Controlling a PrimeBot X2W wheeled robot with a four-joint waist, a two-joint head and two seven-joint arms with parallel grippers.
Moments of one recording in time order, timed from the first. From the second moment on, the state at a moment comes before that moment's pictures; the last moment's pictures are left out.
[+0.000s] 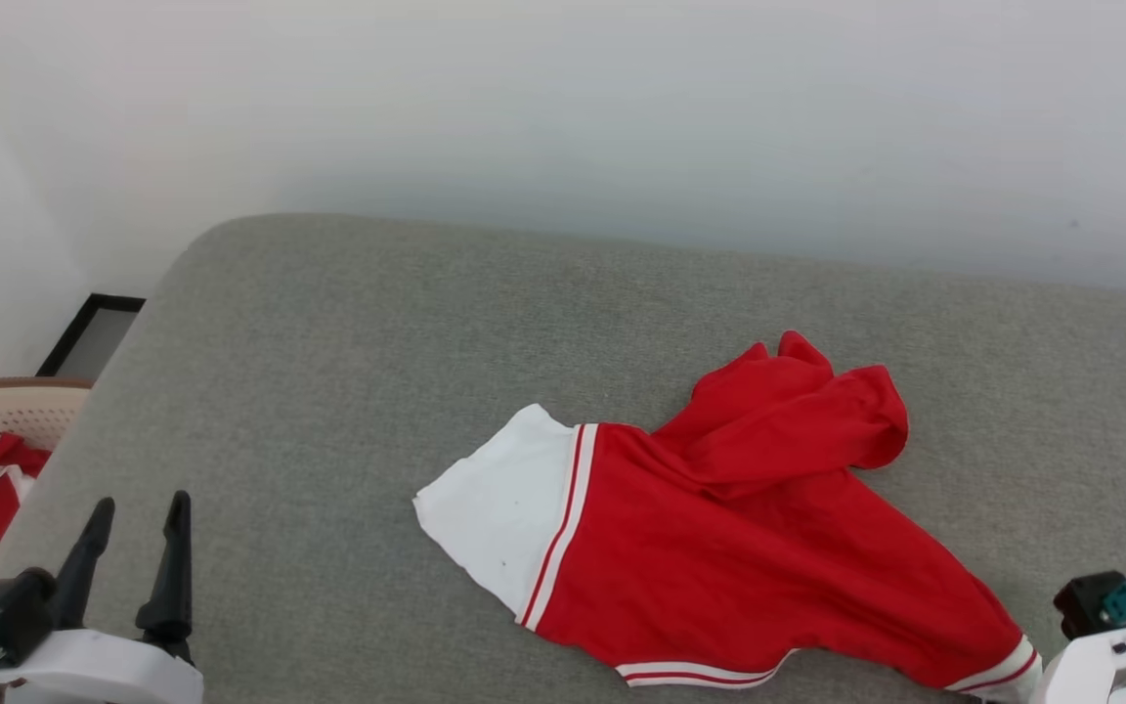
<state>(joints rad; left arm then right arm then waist) -0.07 0.40 0.01 0.31 -0.50 -0.13 -0.26 -0.05 -0.44 0.18 0.29 0.44 0.13 0.67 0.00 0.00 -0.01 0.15</state>
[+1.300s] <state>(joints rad) -0.44 0.70 -0.49 0.43 -0.94 -0.13 0.22 -0.16 -0.18 -0.06 0.14 0.08 0.13 -0.09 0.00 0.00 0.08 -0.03</state>
